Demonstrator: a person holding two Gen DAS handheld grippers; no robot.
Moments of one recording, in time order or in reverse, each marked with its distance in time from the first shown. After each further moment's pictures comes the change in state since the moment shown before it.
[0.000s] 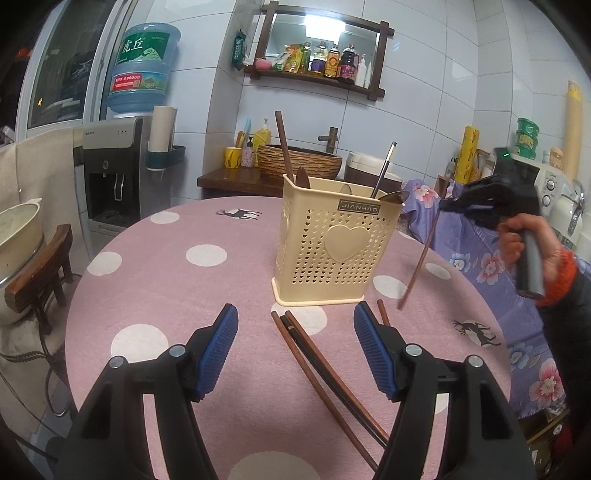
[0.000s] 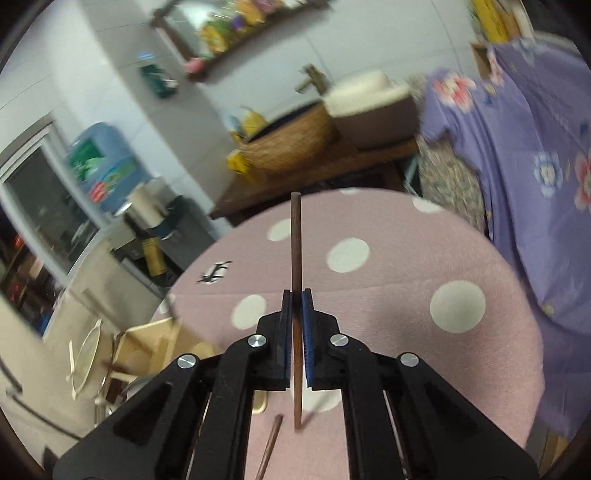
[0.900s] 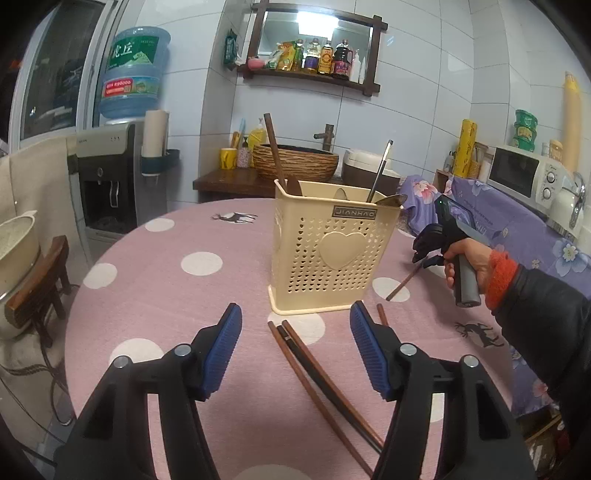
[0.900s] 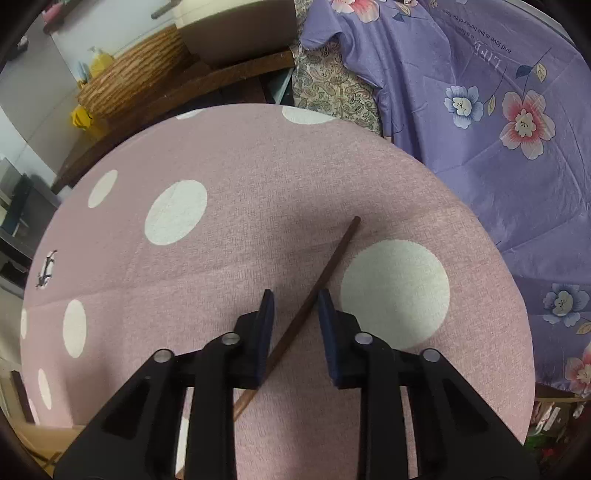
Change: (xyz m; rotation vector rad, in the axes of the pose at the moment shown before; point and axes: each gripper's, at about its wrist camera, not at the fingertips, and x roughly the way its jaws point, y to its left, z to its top) left arm 0.008 -0.007 0.010 0.043 0.004 0.013; right arm 0.154 -0.089 -0.012 0.180 0.271 -0.568
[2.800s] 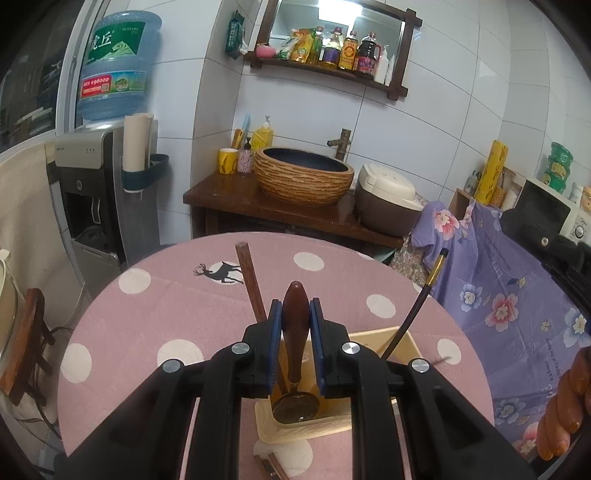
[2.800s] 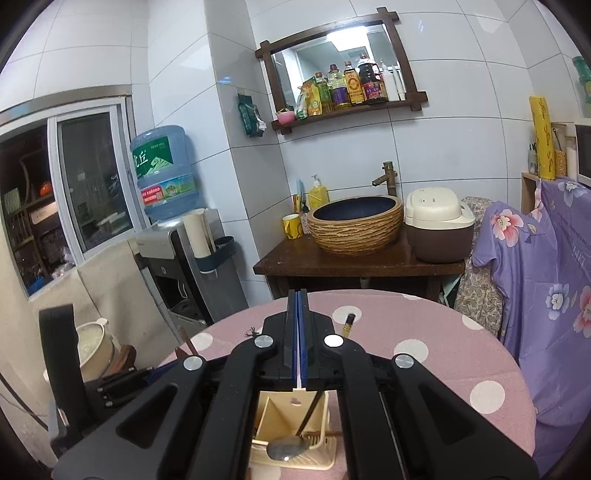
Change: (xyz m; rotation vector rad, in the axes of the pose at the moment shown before) left arm 0.099 0.001 0.154 -0.087 0.087 -0.002; right arm -0.281 0.114 -0.077 -0.390 -0.612 0.555
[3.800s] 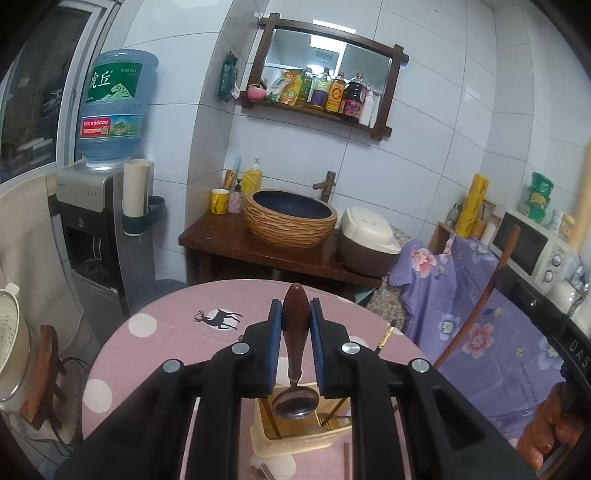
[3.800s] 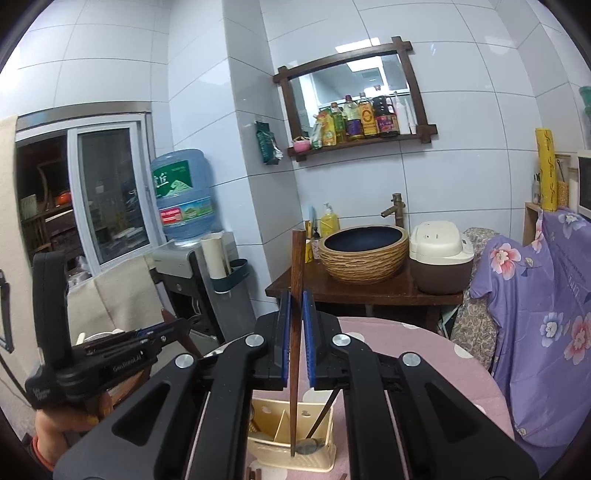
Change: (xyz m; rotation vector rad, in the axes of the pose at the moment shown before) left arm -0.064 -0.010 0.052 0.010 -0.115 -0.033; right arm -0.049 0.010 0.047 -0.029 -0.065 0.025
